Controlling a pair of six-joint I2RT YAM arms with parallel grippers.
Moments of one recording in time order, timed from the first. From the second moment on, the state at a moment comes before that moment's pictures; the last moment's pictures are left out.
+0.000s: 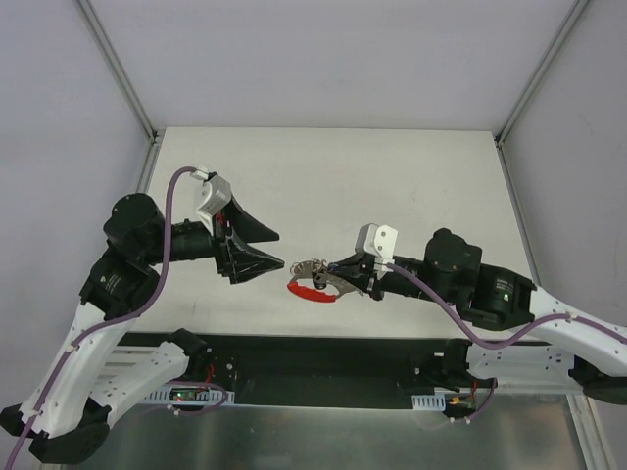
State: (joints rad) left arm -0.52 0.75 1.16 -0.45 0.87 -0.28; right arm 1.27 0.87 1.14 -0.43 0.00 -0.16
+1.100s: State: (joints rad) left arm -0.52 0.81 0.86 0.07 1.18 -0.54; right arm 1.27 1.00 1.25 -0.46 -0.17 -0.33
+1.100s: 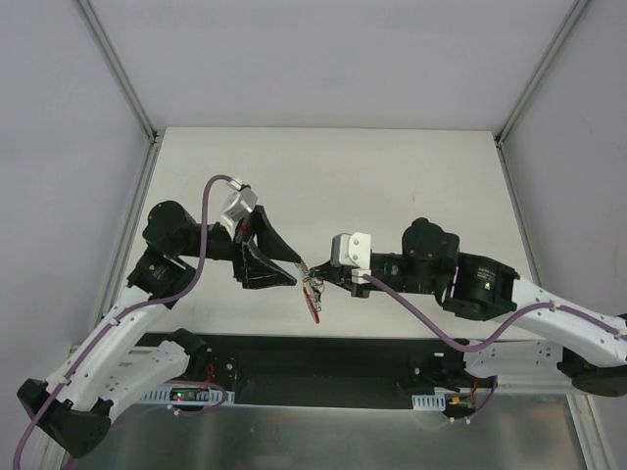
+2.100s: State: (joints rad) left arm -0.59 0.79 0.83 0.17 1.13 -0.57; right arm 1.27 1.03 1.23 -0.36 -0.17 -0.32
